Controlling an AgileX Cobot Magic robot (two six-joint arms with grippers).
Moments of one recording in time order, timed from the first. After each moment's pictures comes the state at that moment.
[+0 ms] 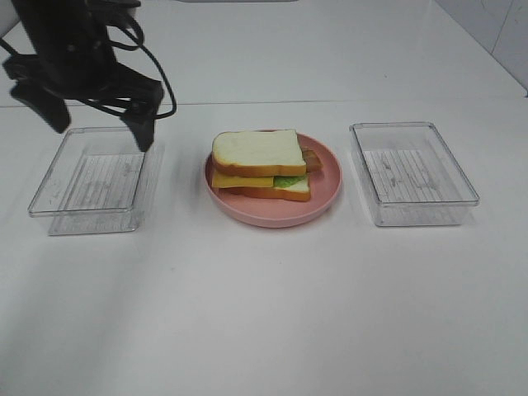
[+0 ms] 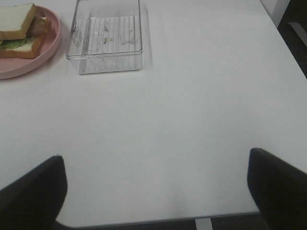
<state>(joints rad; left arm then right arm) -0.37 1.92 -1.62 0.08 1.15 -0.18 0.06 0.00 -0.45 -0.12 1.11 0.09</state>
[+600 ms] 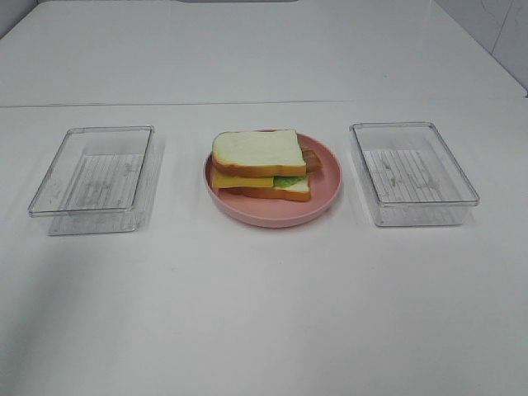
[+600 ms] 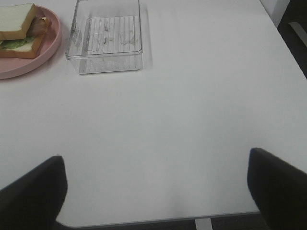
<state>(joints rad) -0.22 1.15 -1.04 0.08 1.19 -0.18 0.06 0.00 -0.45 -0.12 1.11 0.09</state>
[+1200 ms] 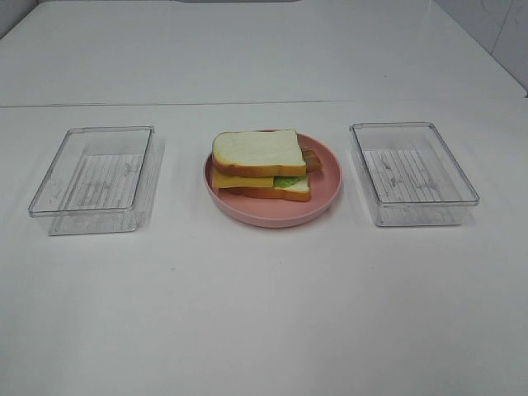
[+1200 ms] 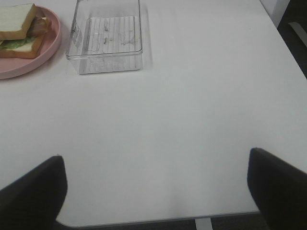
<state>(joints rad) -0.02 0.25 -0.58 -0.01 1.17 -0.08 0.06 0.00 -0.45 -0.12 1.11 0.09</state>
